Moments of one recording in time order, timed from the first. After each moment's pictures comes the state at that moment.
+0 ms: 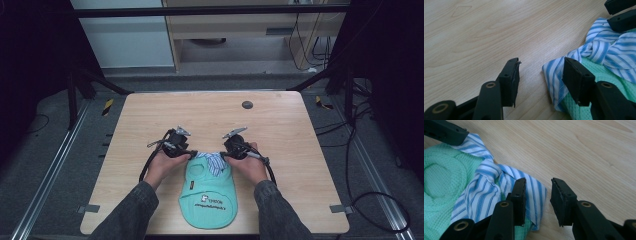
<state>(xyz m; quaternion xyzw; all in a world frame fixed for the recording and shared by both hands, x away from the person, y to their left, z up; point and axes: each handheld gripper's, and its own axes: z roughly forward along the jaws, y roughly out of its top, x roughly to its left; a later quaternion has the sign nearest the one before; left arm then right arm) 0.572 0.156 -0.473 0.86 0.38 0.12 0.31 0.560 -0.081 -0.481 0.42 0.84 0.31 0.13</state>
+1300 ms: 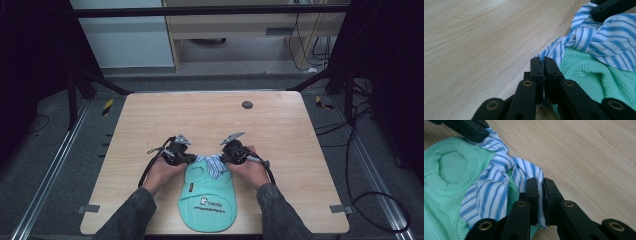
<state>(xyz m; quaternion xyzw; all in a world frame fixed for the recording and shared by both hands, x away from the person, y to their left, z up) 0.556 0.159 -0.485 0.88 0.33 0.08 0.33 0.546 -0.078 -0.482 0.37 0.87 0.32 0.12</state>
